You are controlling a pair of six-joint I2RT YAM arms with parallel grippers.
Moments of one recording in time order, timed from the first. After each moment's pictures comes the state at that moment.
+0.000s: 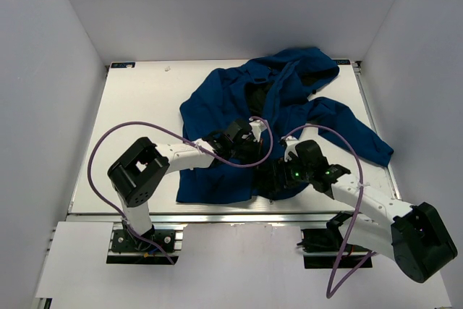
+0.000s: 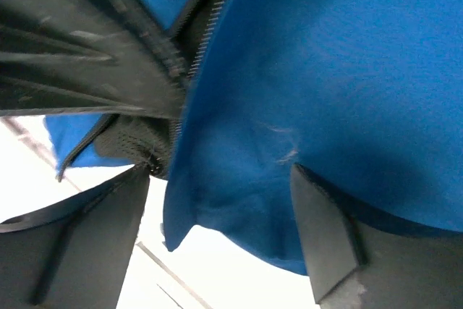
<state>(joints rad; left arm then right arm) -0.88 1.79 1.06 0.05 0.40 -0.61 0.57 1.06 0.43 -0.20 -0.34 0.25</state>
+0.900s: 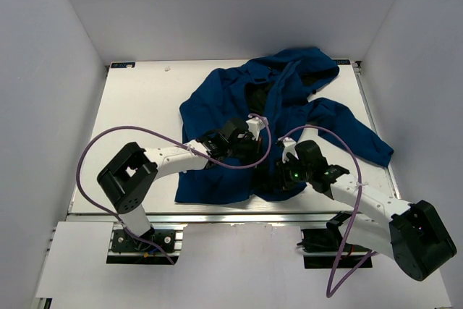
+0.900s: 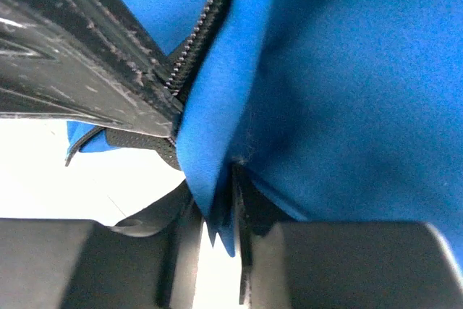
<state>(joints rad) -0.88 1.70 1.03 0.07 0.40 -0.57 0.58 1.07 0.41 -0.15 -0.40 0.23</state>
